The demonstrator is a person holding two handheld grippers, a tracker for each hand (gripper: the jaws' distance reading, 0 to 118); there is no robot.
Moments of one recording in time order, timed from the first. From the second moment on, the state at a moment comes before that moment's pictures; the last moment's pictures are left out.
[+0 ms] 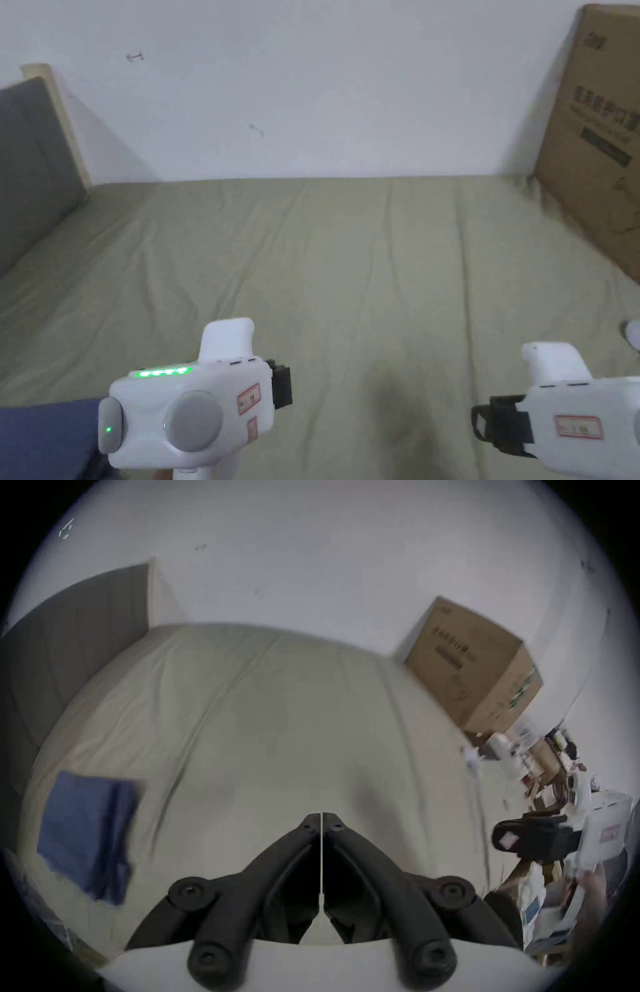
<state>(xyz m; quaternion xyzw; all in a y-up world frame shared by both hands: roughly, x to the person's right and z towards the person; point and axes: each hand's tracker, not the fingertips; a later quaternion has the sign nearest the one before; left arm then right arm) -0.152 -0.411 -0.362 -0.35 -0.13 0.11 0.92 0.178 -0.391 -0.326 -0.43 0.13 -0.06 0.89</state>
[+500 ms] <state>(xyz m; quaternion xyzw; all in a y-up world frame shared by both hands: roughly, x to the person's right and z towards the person) -0.096 -0.317 -0.310 -0.02 -0.03 -0.01 1.00 0.171 -0.321 -0.305 -0.04 0.02 -0.05 1.00</state>
